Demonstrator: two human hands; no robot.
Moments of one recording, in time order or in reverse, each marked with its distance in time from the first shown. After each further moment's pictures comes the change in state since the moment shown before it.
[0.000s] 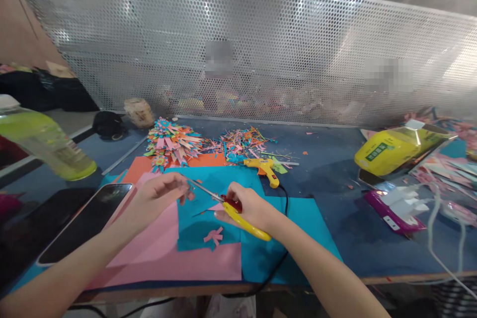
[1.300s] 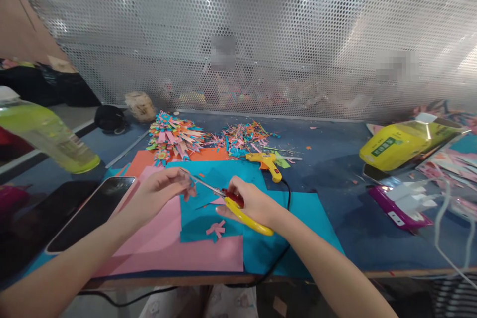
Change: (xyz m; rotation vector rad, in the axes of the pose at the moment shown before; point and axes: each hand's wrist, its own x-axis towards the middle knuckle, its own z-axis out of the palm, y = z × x) left_hand 0.003 0.002 0.001 -0.099 -0.031 -0.024; right_hand 0.000 -0.003 0.001 -0.001 -0.032 -0.003
